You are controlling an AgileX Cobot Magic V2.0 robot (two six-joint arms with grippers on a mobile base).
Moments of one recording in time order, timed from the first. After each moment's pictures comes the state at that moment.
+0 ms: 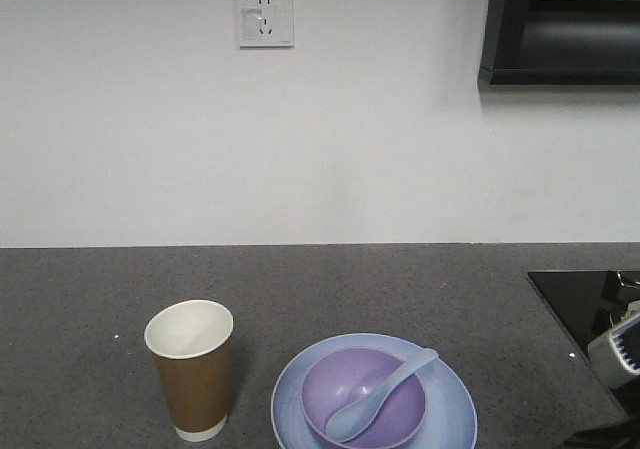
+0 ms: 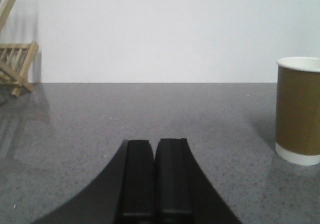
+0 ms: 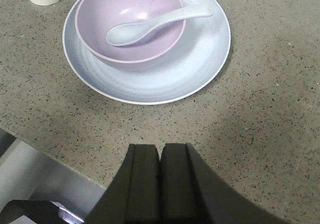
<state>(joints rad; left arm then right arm) 0.05 -0.01 0.03 -0.03 0.04 0.03 0.28 0.91 -0.88 0.18 0.84 -0.25</state>
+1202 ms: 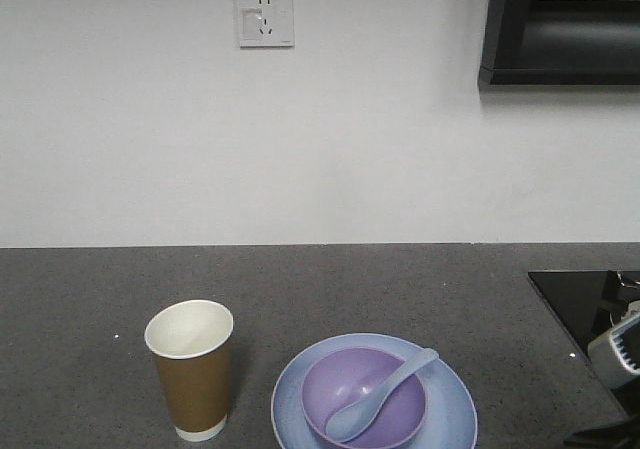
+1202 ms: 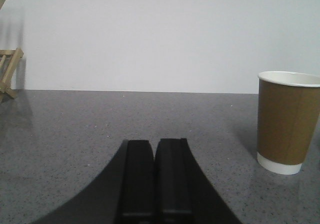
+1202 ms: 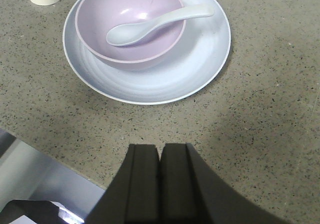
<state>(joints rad) 0.02 -0.01 0.03 0.03 0.02 -0.07 0.28 0.91 -0.88 0.18 0.84 -0.25</state>
